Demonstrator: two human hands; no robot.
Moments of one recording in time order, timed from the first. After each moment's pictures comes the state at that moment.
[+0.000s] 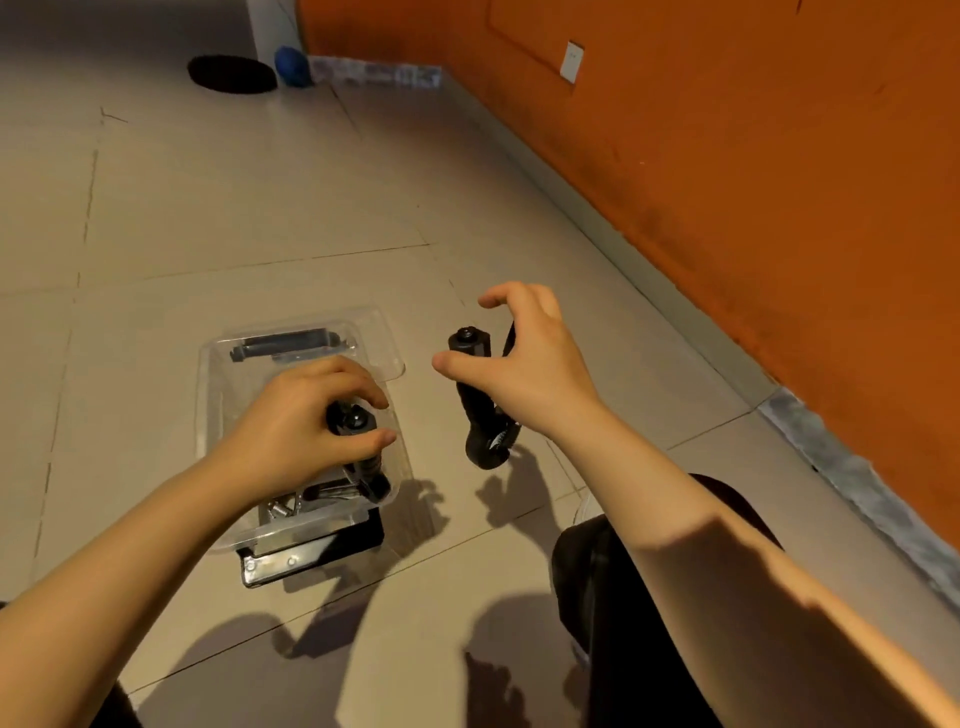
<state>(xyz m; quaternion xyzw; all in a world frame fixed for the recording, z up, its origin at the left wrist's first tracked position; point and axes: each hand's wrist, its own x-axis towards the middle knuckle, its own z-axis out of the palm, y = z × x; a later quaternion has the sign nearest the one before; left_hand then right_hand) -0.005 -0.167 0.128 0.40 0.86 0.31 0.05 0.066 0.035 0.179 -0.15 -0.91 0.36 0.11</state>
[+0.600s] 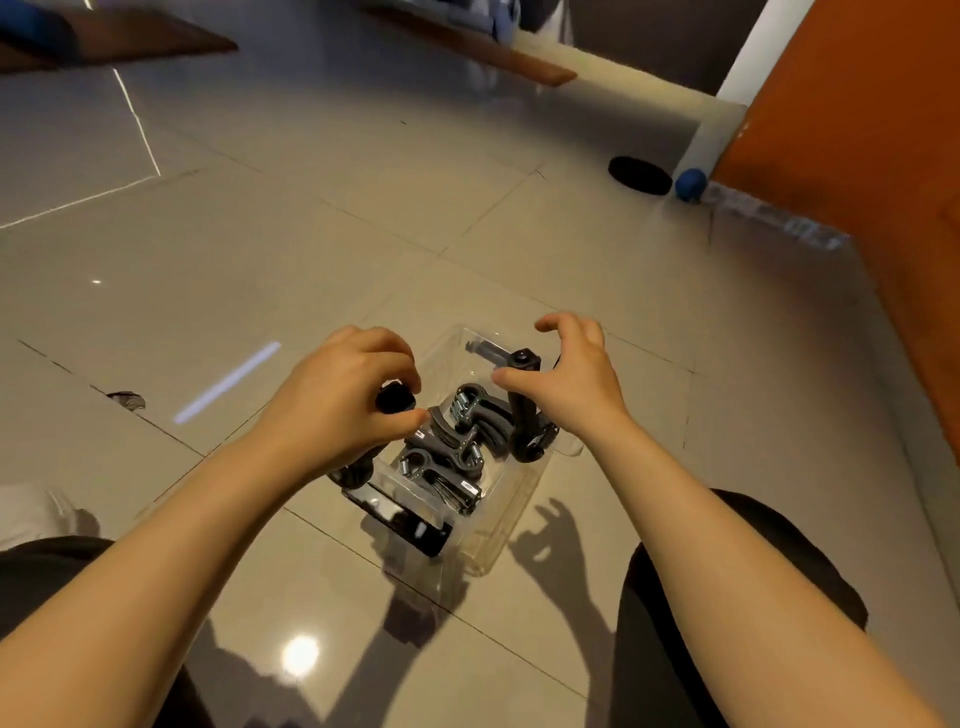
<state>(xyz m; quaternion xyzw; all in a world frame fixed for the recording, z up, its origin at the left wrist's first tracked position) 0.073 -0.172 0.148 0.02 0.97 0.19 -0.15 -0.056 0.015 0.150 0.18 -0.92 0.36 -0.04</state>
